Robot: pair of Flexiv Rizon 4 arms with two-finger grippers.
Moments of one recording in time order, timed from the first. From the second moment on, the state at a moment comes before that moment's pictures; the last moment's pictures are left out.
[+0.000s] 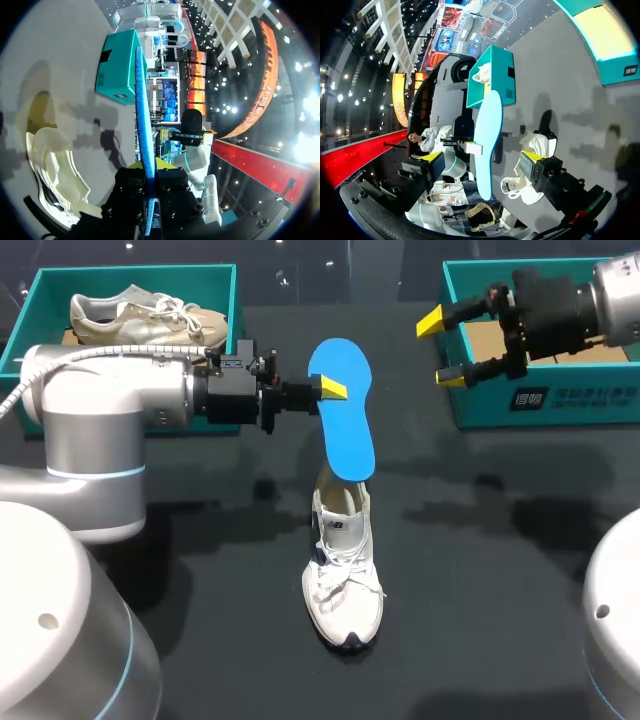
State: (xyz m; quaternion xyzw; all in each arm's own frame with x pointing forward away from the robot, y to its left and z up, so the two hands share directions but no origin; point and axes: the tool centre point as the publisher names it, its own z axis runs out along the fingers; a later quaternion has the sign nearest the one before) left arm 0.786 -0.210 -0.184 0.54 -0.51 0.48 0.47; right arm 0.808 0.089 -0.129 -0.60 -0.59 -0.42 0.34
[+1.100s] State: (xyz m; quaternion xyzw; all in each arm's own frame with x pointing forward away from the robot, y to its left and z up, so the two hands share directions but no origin) left arm 0.786 -0.210 -0.185 0.54 -0.51 0.48 0.47; right arm 0.769 0.172 -0.076 -0.67 -0.70 -0.23 0.14
